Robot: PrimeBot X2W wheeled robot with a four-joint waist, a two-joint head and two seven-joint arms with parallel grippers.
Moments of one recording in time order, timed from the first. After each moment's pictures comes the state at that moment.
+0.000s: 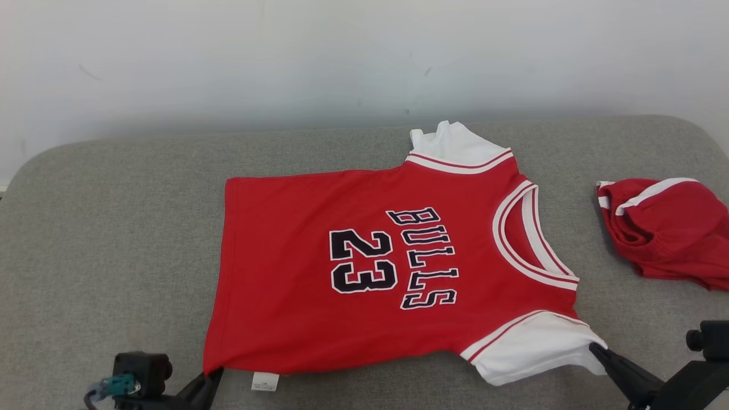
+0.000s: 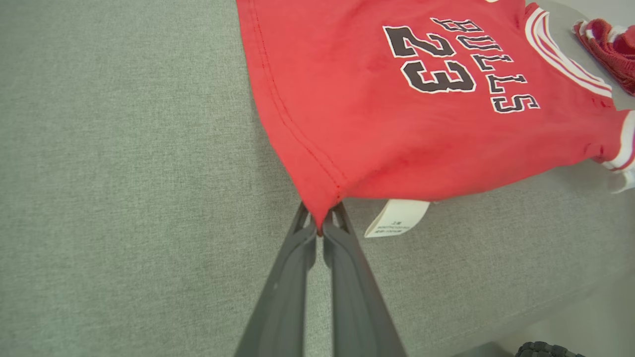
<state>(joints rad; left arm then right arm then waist) 0.07 0.20 -0.17 -0.04 -0.29 -0.11 0.44 0.19 -0.45 0.07 -0.17 0.96 0.00 0.41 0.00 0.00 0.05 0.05</state>
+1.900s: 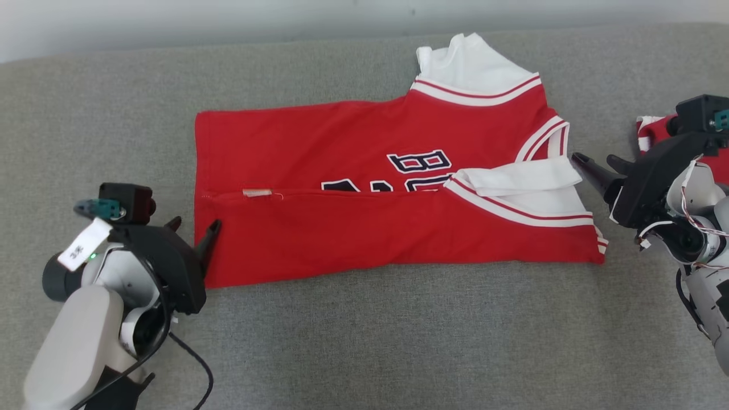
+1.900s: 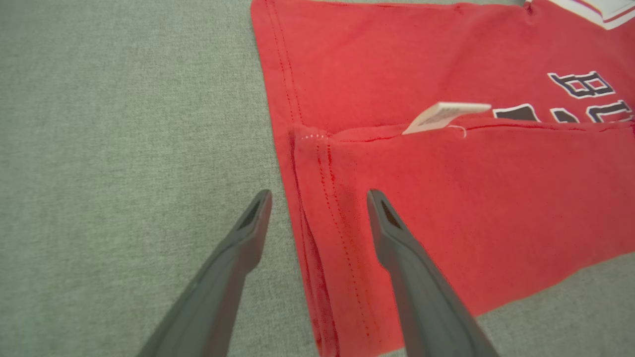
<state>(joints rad) -0.58 0.23 -0.28 0.52 -0.37 -0.12 0.41 -0.73 -0.39 0.28 0.63 0.83 0.09 0.47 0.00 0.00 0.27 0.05</state>
